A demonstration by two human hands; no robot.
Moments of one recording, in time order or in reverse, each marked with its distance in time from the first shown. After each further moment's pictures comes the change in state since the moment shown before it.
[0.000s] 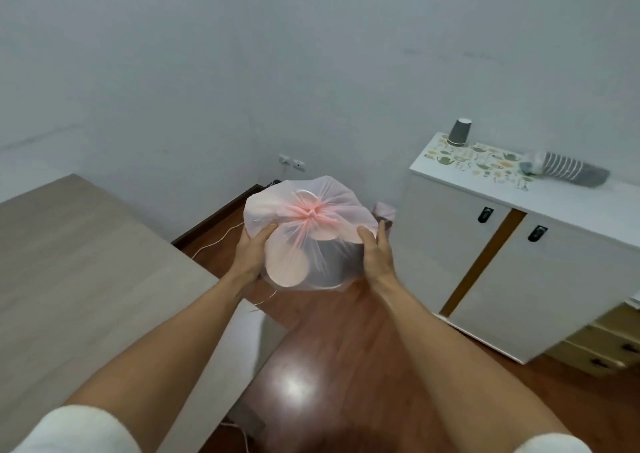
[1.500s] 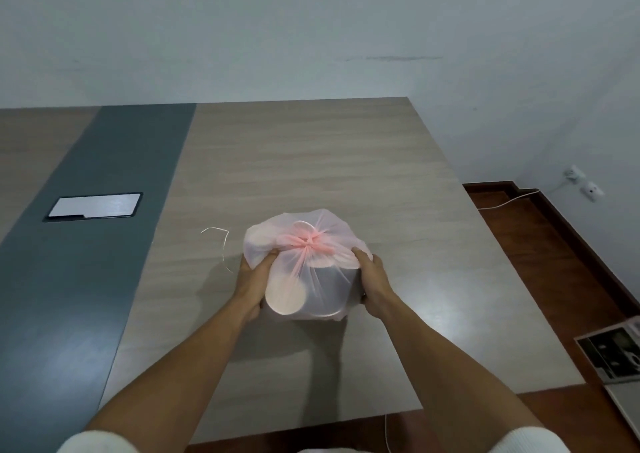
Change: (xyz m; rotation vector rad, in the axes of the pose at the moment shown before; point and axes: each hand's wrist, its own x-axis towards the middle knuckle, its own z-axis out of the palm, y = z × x) left_hand -0.323 -0.086 -0.556 -0.106 0.828 -0.146; right_hand -0.368 0.117 0.484 -0.248 -0.890 0.480
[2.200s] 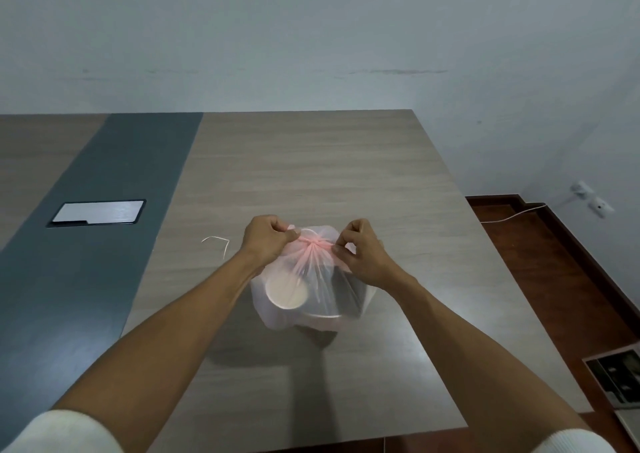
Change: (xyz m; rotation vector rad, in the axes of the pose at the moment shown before) left_hand 0.028 0.101 0.033 0.444 0.079 0.197; right_hand 0.008 -0.073 0.001 -0.955 -0.193 -0.769
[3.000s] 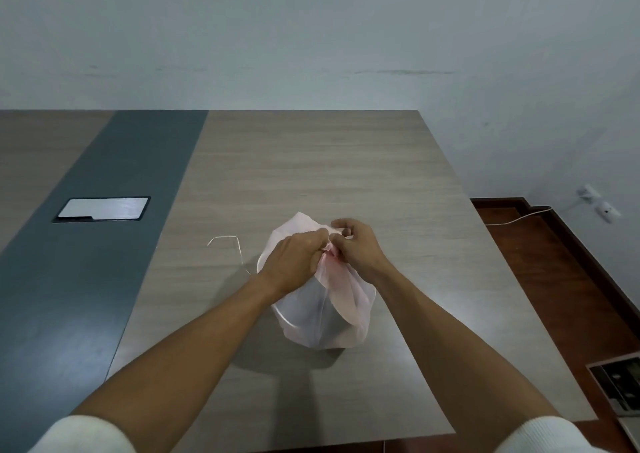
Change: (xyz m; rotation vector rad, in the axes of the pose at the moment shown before) left_hand -0.034 0.000 0.026 0.483 -0.160 0.663; right_hand 0.021 -0.022 0.013 0.595 0.077 0.283
